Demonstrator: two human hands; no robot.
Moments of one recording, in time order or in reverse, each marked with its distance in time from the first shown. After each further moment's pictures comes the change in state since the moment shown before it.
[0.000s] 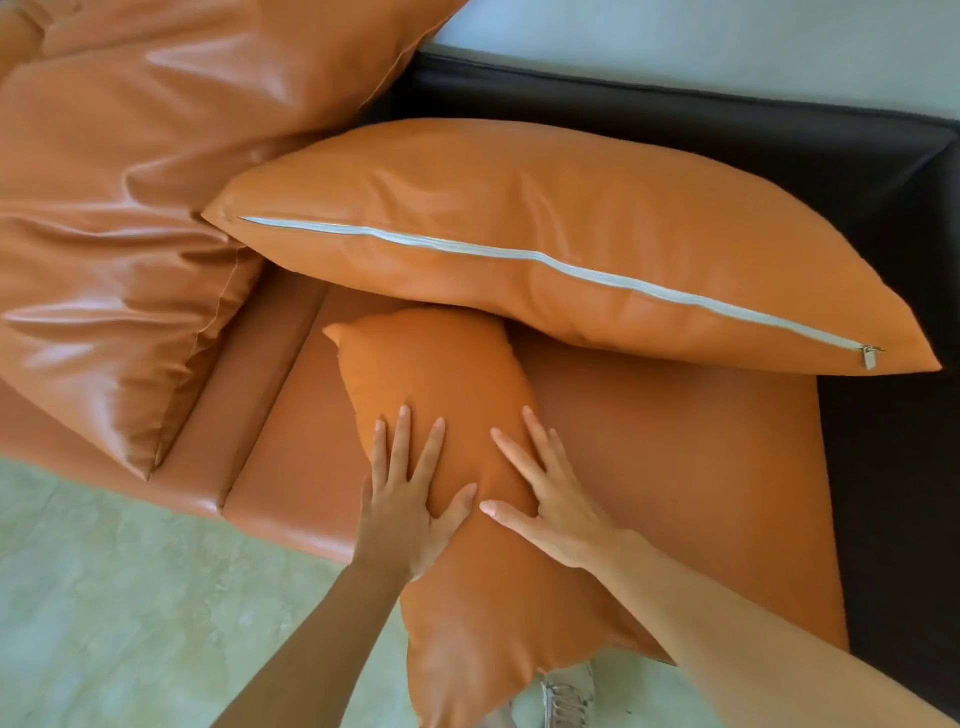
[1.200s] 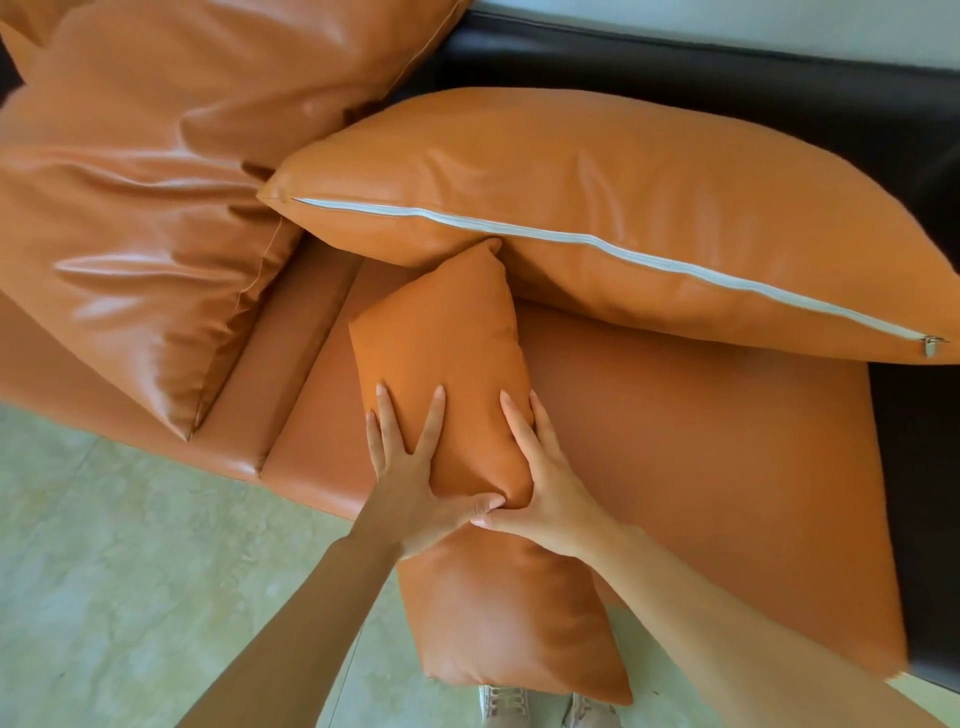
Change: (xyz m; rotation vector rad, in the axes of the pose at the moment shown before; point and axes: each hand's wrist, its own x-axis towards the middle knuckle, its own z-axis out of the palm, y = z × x) left_hand -0.026 -0.037 -0.033 -0.328 -0.147 -0.100; right_hand 0.000 -0.049 0.056 0.216 0.036 -0.032
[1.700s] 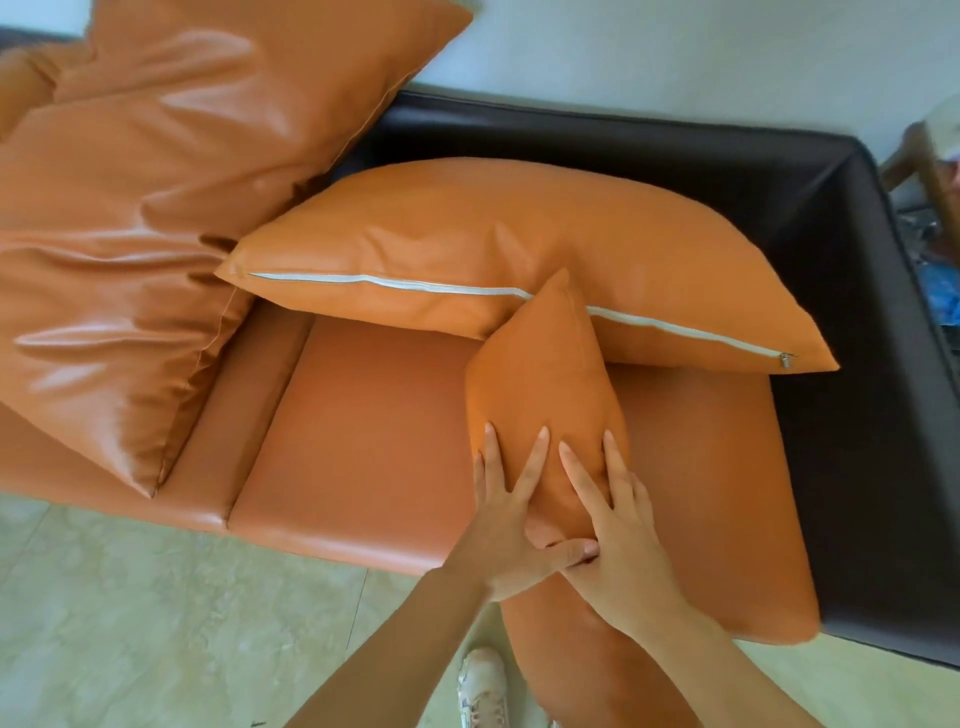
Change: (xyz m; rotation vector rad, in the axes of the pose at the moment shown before) left_hand -0.028 0.101 0.059 -0.070 -0.315 0.236; right_hand -0.107 -0.001 -0.048 -0.381 0.358 0.195
